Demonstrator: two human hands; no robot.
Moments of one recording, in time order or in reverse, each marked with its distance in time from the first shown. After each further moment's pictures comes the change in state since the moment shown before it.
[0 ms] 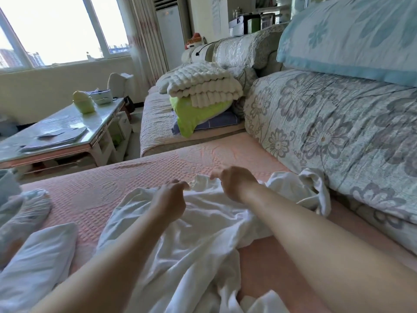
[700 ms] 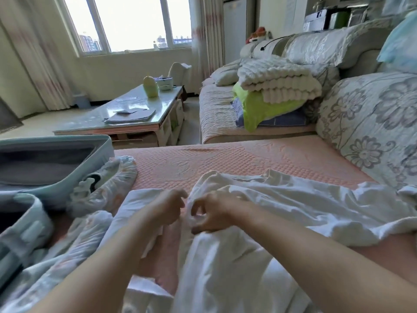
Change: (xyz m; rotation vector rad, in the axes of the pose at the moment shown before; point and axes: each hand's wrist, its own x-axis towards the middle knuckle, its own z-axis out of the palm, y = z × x) left_hand -0.098 -0.192 -0.055 -0.204 -0.273 -0.275; right_hand 0.018 -0.232 0.043 0.159 -0.201 -0.381
